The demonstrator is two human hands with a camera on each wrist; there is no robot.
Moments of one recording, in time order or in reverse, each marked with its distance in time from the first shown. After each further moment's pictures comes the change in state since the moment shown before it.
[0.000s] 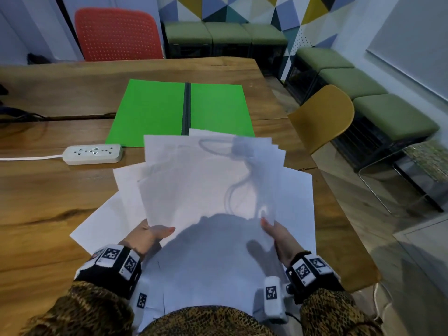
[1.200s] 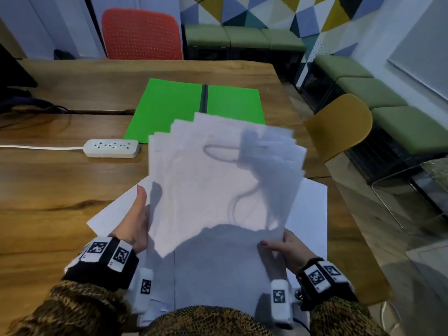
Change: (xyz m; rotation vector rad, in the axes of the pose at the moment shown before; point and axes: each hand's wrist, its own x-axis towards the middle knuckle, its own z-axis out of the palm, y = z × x) left_hand -0.036 0.044 -0.003 -0.444 0.040 -0.053; right_hand -0.003 -0.005 -0.001 -0.037 -0.218 -0.014
